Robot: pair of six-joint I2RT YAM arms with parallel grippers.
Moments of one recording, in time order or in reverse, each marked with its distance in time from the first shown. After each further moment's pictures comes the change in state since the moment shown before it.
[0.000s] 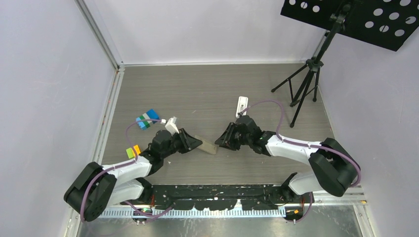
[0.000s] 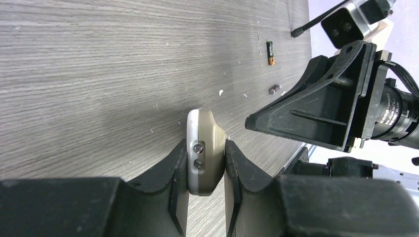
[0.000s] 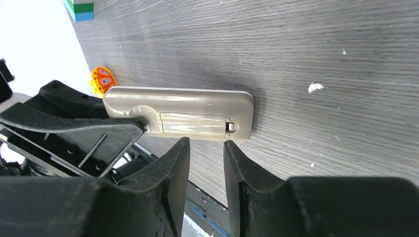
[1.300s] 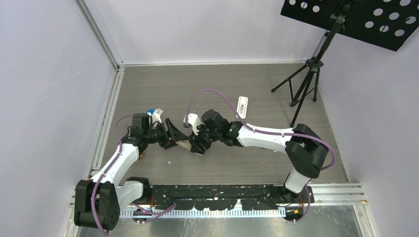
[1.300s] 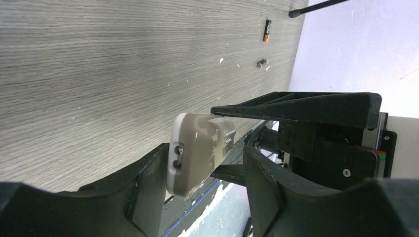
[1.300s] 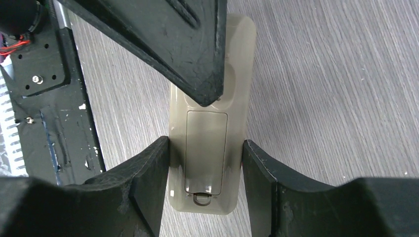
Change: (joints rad) left arm 0.469 -0.078 0.290 -0.768 0.518 0.175; right arm 0.234 0.309 0.455 -0.129 -0.135 -1.205
